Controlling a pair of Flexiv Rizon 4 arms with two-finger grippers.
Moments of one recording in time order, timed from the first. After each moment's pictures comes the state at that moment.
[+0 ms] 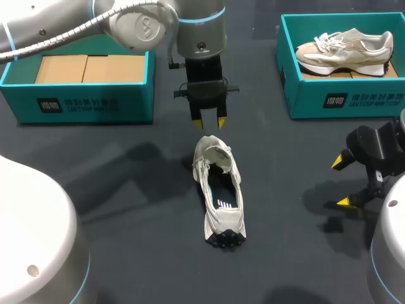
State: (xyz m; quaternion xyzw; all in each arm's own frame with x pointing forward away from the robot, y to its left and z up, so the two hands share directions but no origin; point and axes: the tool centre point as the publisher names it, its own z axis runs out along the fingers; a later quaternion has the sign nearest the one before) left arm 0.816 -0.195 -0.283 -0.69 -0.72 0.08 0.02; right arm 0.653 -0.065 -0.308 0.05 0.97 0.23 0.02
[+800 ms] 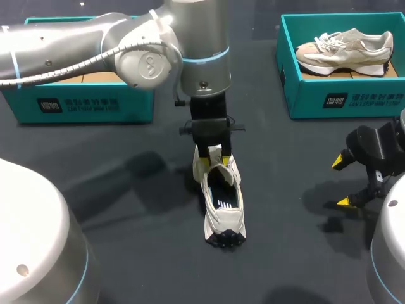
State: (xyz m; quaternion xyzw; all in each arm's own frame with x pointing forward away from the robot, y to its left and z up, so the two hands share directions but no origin) left arm 0.742 -0.208 -0.329 -0.72 -0.68 0.13 0.04; right arm 0.653 -0.065 -0.308 0.05 0.97 0.23 0.02
